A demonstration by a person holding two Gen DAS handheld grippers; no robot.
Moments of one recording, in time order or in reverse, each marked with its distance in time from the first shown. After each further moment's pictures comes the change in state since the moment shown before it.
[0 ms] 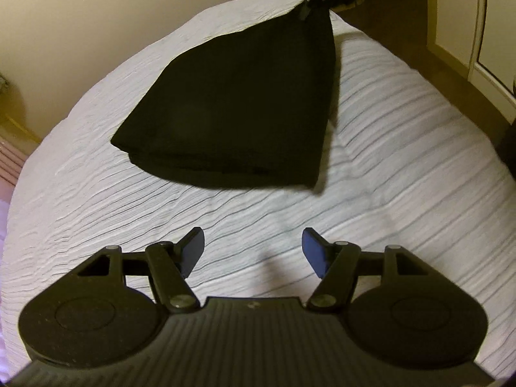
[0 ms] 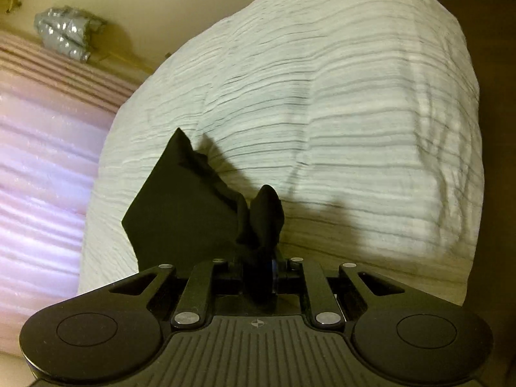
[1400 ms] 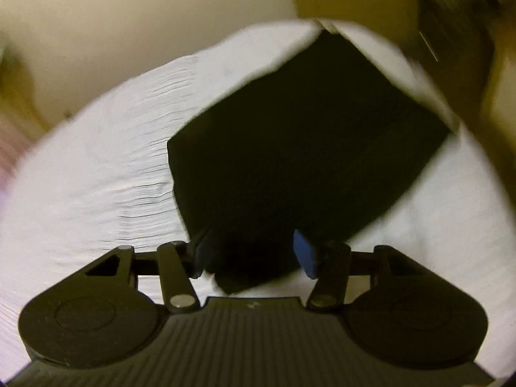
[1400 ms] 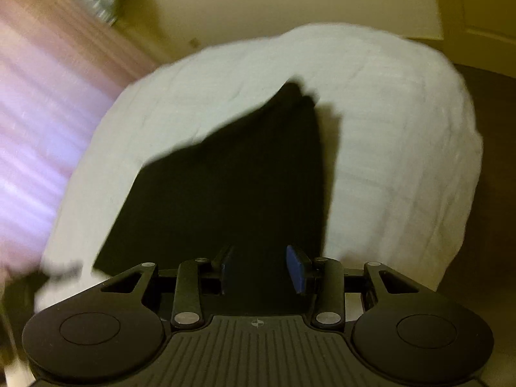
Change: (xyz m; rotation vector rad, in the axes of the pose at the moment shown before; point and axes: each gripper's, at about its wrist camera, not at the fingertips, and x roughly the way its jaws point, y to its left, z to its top) left arm 0.142 0.125 0.190 -0.249 -0.015 0.018; right arm 0.016 -0.018 0.143 -0.330 0.056 -0.045
